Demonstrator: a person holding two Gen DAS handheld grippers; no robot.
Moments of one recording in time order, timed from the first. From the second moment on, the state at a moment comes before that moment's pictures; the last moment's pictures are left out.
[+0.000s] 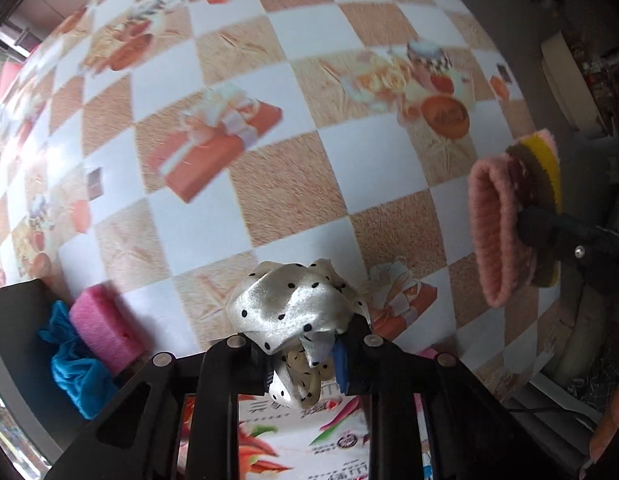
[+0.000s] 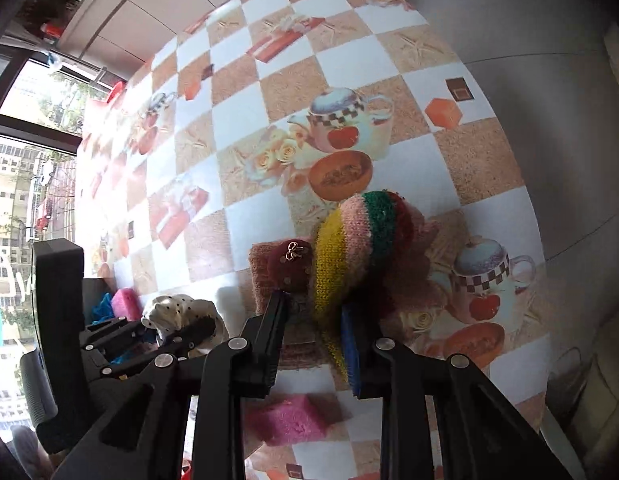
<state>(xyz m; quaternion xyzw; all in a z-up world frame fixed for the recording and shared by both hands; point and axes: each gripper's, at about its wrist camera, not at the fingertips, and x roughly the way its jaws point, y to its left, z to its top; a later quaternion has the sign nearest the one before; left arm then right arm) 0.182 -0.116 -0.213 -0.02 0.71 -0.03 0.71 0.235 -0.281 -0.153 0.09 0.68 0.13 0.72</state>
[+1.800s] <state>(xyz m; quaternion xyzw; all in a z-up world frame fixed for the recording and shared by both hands) -0.023 0.053 -0.061 -0.07 0.58 -0.04 0.81 0.057 -0.108 -0.049 0.01 0.63 0.19 0.75</state>
